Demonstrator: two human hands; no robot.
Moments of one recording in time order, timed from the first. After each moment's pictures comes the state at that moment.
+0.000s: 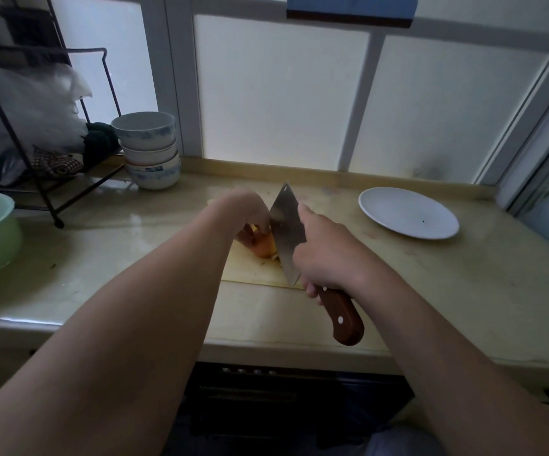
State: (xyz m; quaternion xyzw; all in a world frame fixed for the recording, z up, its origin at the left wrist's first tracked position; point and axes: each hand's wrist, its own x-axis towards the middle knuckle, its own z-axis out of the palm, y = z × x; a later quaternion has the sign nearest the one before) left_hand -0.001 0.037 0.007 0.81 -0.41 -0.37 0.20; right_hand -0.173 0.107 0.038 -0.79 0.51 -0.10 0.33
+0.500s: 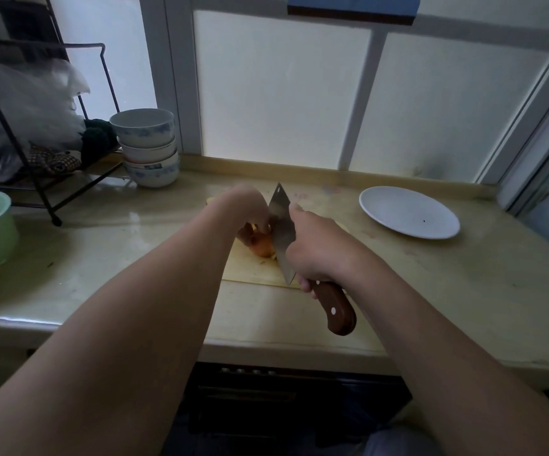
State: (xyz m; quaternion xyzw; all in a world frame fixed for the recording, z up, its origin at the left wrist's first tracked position) left_hand 0.001 0.034 0.006 0.81 -0.44 -0.35 0.18; right_hand -0.160 0.094 0.037 -0.82 0.49 -0.06 0.29
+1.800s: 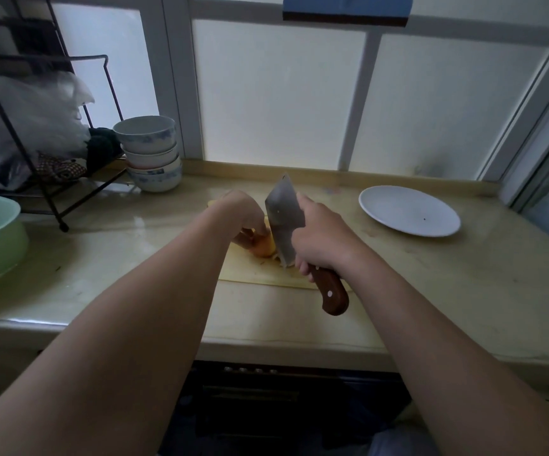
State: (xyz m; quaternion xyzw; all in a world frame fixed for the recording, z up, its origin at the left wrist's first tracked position) left_hand 0.004 0.041 0.001 0.82 -0.39 -0.35 0.25; right_hand -0.166 0.073 0.020 -0.76 0.50 -0.18 0.37
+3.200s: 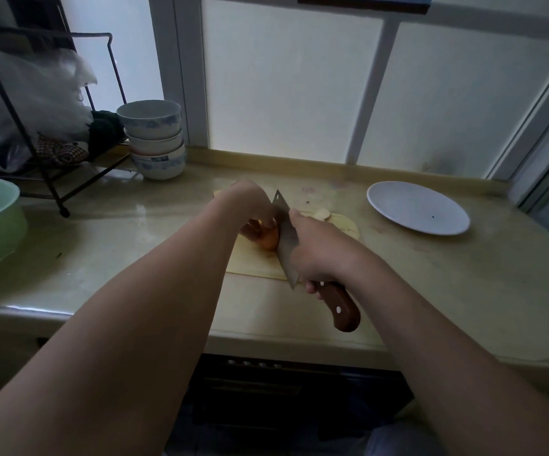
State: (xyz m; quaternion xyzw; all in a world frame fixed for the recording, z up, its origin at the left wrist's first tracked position) left_hand 0.008 0.040 0.000 0.81 -0.42 -0.35 0.22; right_hand -0.155 0.088 0.019 -0.82 0.49 -0.02 0.29
